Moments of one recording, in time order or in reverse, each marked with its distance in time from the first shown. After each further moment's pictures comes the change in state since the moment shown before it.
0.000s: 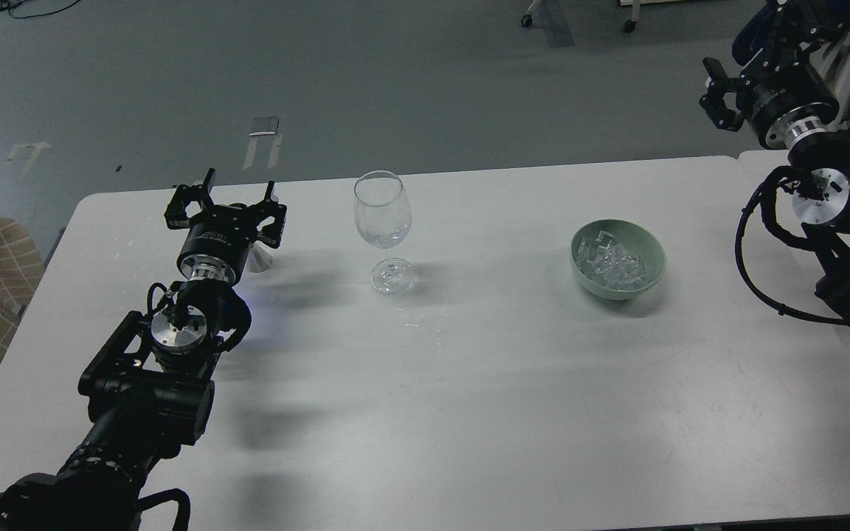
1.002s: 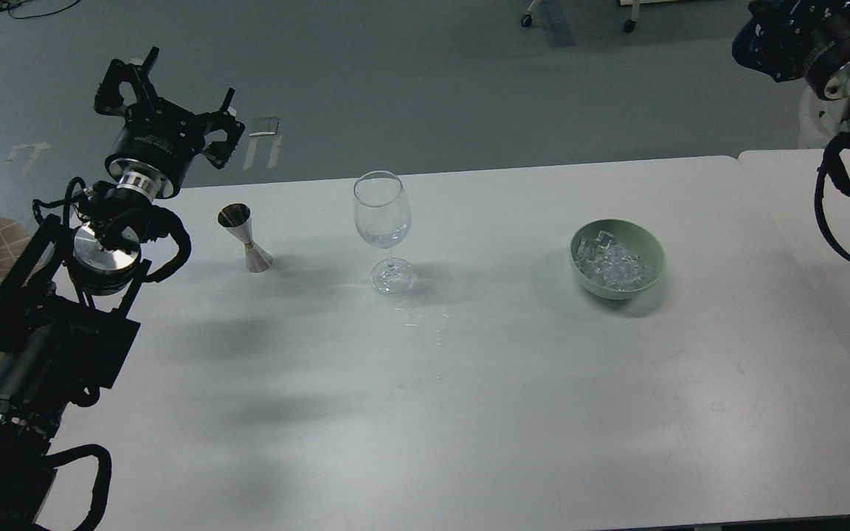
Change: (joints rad) left arm -0.114 0.225 0.124 -0.203 0.129 0.123 0.017; right arm 0.050 -0.162 -0.078 0.170 -0.355 0.004 0.000
